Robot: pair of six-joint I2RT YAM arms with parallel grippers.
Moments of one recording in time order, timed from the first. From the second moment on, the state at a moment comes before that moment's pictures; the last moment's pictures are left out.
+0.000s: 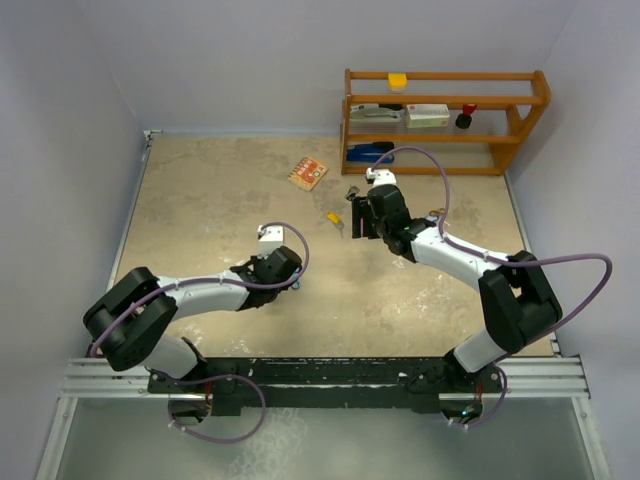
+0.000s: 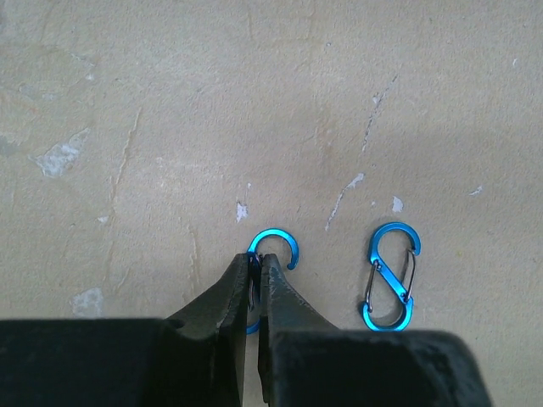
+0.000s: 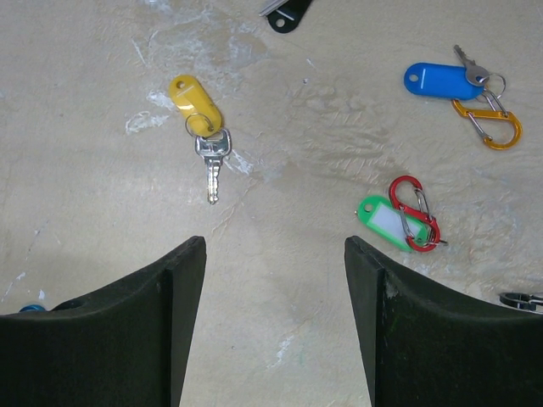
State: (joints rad) left arm -0.83 1.46 0.60 -0.11 -0.58 -0.69; right arm 0.55 1.56 0.95 -0.08 0.24 0.31
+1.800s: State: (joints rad) left arm -0.82 1.37 0.73 -0.23 -0.60 -0.64; right arm 0.61 2.01 1.27 -0.03 -0.05 0.23
